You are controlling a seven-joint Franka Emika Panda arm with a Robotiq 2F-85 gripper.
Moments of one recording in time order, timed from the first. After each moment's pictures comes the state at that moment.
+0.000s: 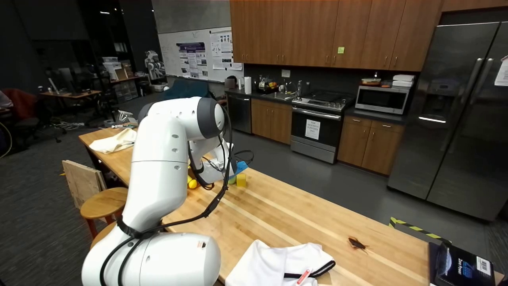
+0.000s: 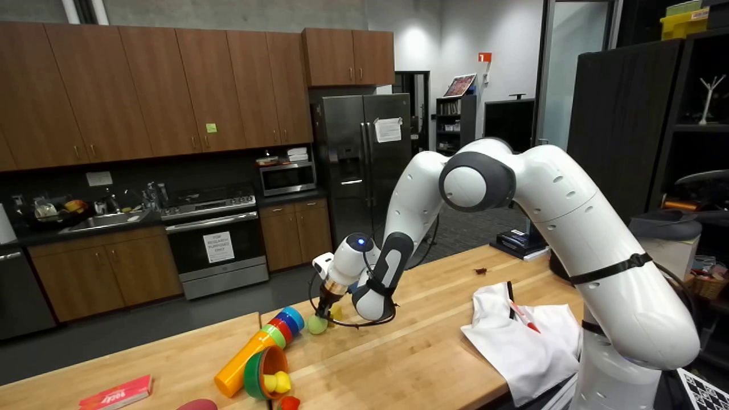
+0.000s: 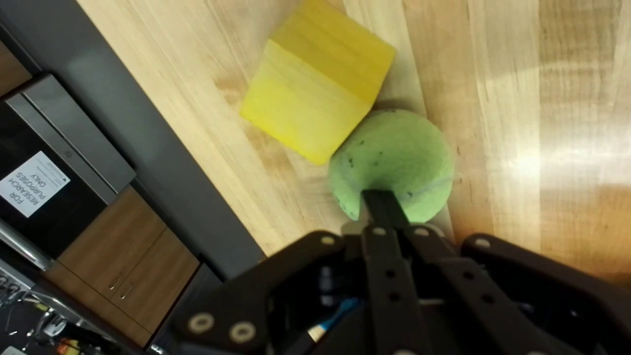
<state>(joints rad) 0.51 0.61 -0.13 -2.01 -0.39 3.25 -0.24</state>
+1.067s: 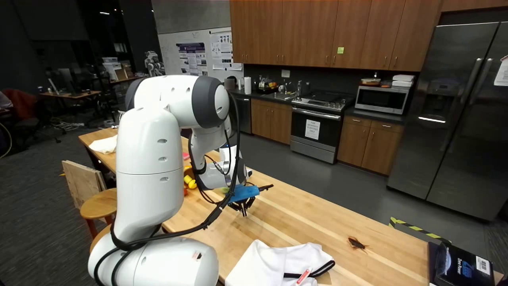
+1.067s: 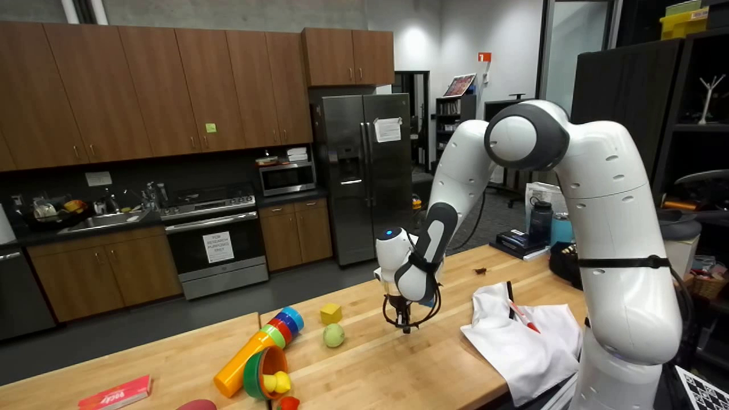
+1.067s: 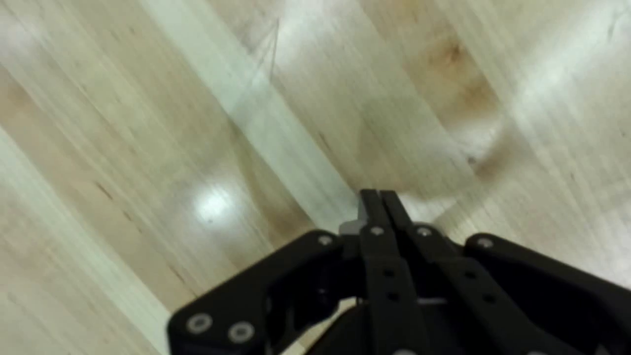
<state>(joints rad) 0.29 0.30 -0.04 -2.42 -0.33 2.70 -0.16</state>
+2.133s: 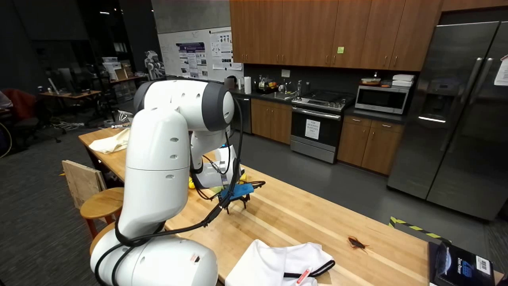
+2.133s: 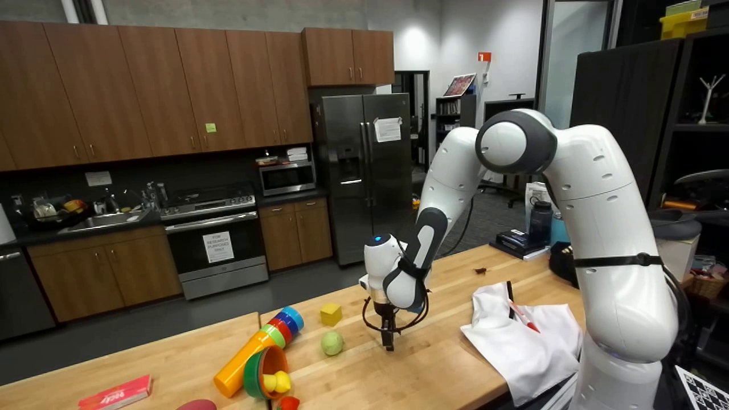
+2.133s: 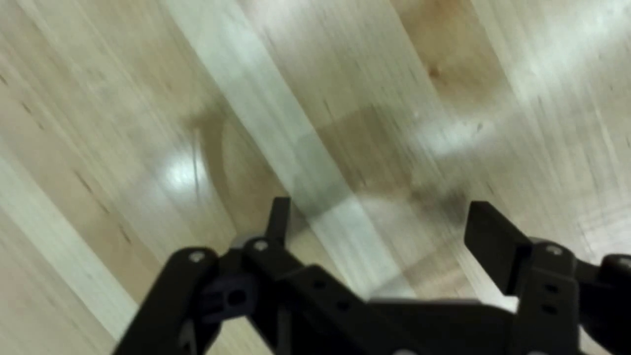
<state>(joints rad) 0.22 0.38 0.09 -2.34 -0.33 2.73 -0.22</state>
